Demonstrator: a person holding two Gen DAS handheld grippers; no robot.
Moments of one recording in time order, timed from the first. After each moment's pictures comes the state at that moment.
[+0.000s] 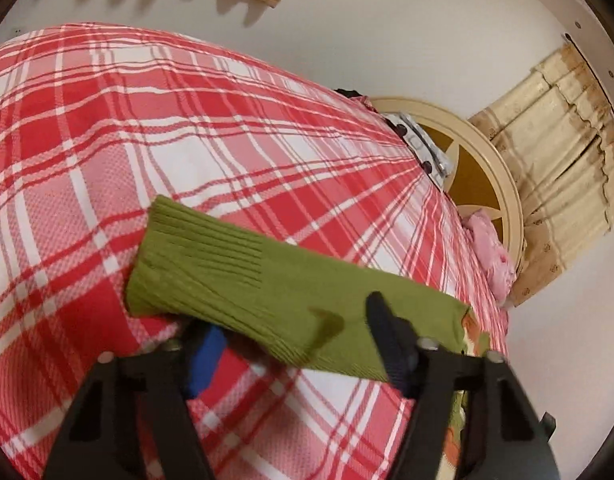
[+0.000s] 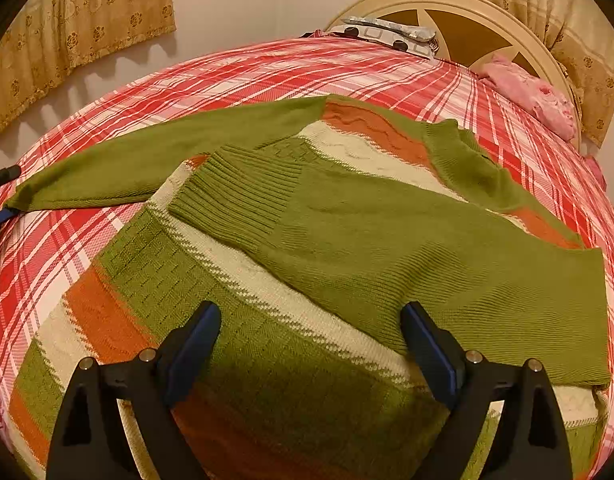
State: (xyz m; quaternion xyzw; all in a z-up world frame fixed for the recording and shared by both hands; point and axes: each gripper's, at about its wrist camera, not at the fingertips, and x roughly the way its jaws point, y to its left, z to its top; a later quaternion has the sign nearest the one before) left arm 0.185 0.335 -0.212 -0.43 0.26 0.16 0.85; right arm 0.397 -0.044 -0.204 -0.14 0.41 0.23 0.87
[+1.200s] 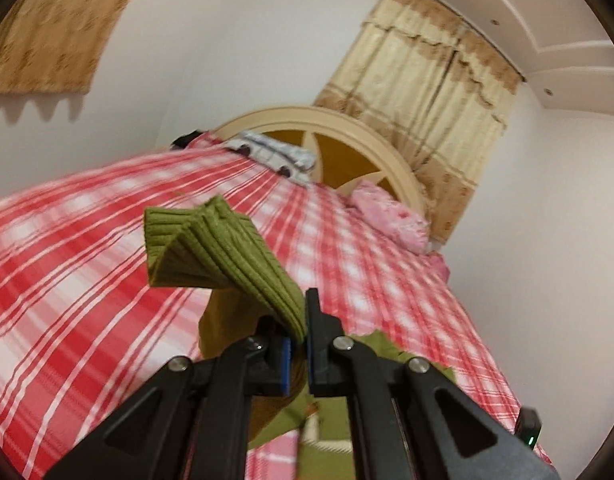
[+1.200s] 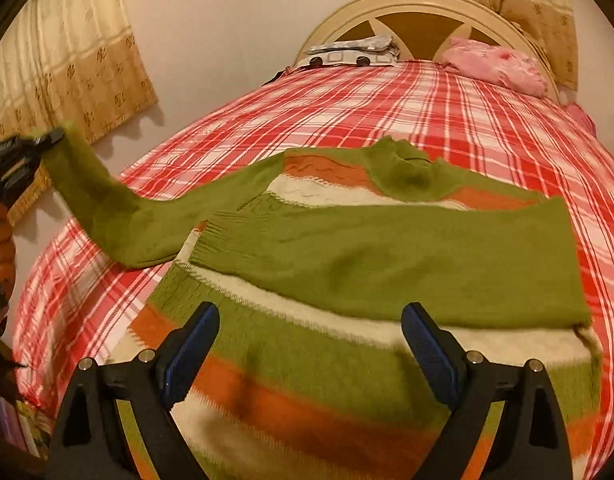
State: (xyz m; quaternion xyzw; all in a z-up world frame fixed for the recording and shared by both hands) left arm 0.288 0.222 -0.045 -0.24 0.18 -0.03 0.95; right arm 0.367 -0.120 -0.152 0.01 0.39 0.23 0.89
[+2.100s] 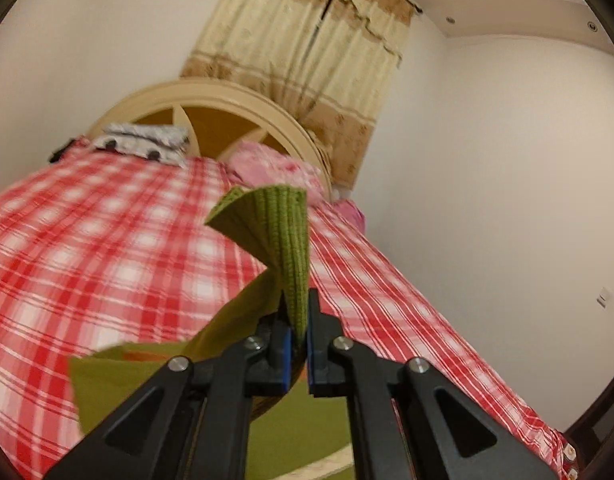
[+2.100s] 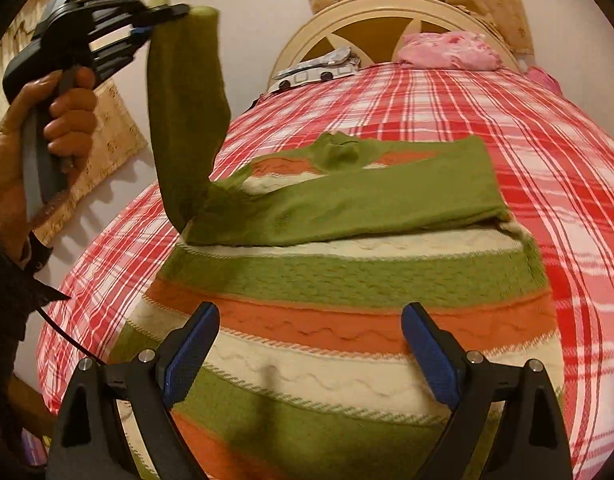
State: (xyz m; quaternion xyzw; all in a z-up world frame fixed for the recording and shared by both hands) left arm 0.372 0.012 -0.016 -0.15 0.21 -0.20 0.94; right arm 0.299 -0.213 -0.165 0.10 0.37 0.20 0.90
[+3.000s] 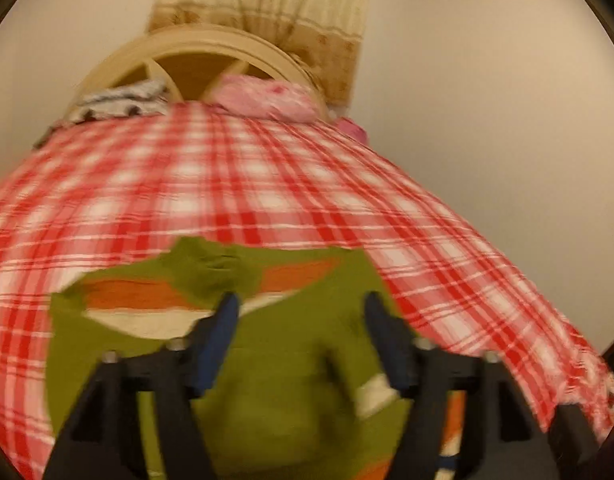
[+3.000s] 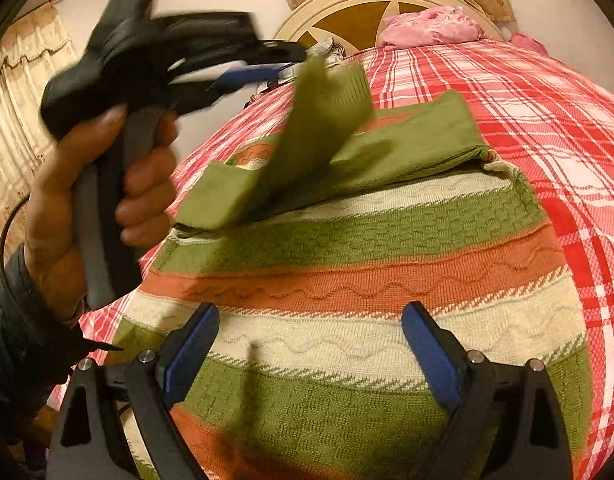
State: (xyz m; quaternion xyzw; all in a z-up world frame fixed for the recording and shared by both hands) left arm 0.362 -0.045 -0.090 -0.03 0.30 -0.19 0.93; right arm 0.294 -0.235 -0.198 0.15 0.38 0.21 0.89
